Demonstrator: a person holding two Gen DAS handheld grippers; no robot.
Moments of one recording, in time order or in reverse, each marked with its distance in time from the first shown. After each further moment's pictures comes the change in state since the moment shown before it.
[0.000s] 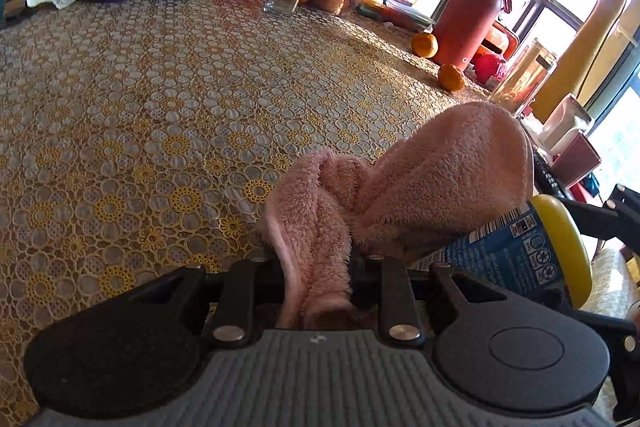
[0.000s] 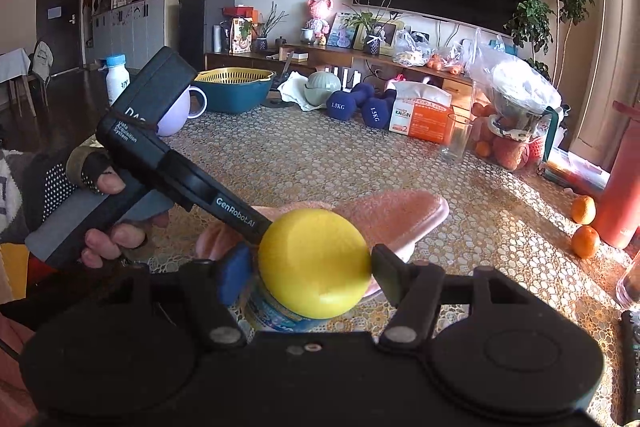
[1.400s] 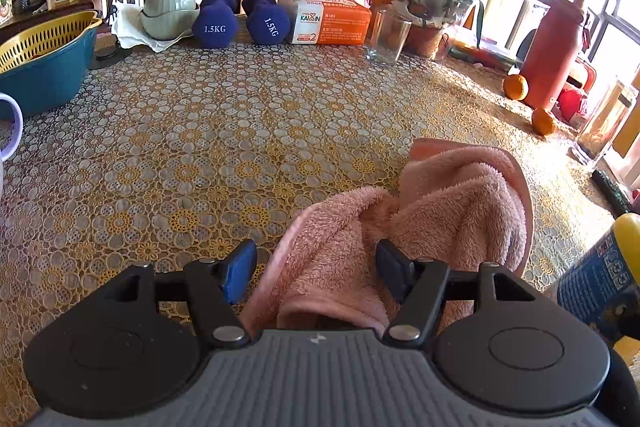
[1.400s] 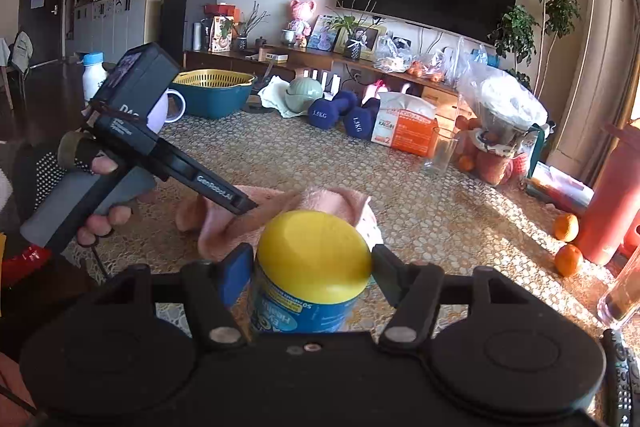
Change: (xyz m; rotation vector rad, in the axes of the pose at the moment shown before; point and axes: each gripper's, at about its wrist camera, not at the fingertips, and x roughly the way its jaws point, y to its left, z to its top) left arm -0.021 0.051 0.025 -0.057 -0.093 0.230; right arm 0.016 0.009 0.018 -0.034 -0.004 -0.105
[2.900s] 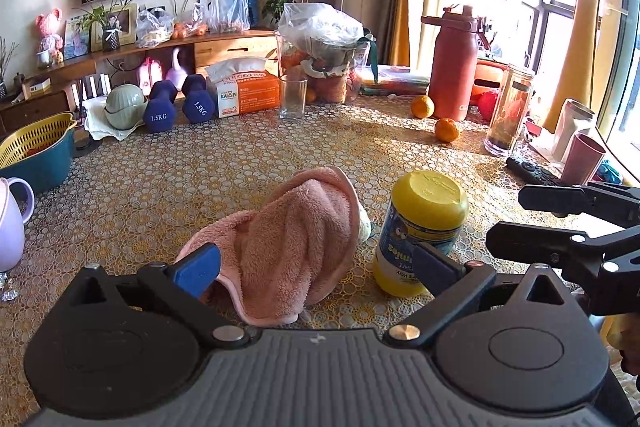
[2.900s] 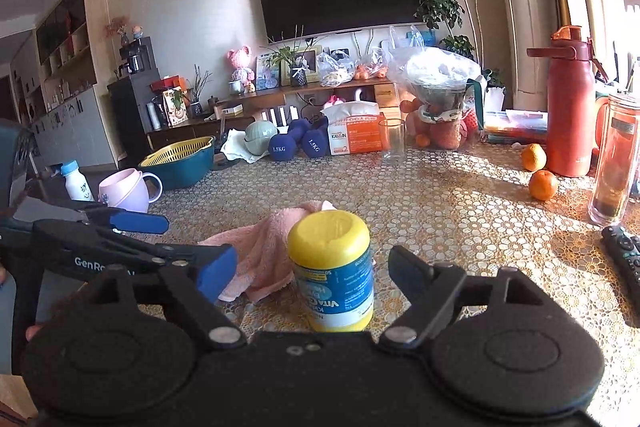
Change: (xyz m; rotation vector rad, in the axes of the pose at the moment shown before) left arm -0.102 -0.096 -0.039 0.191 -0.176 -0.042; right arm -0.048 -0.036 -0.021 0.374 -0.105 -0.002
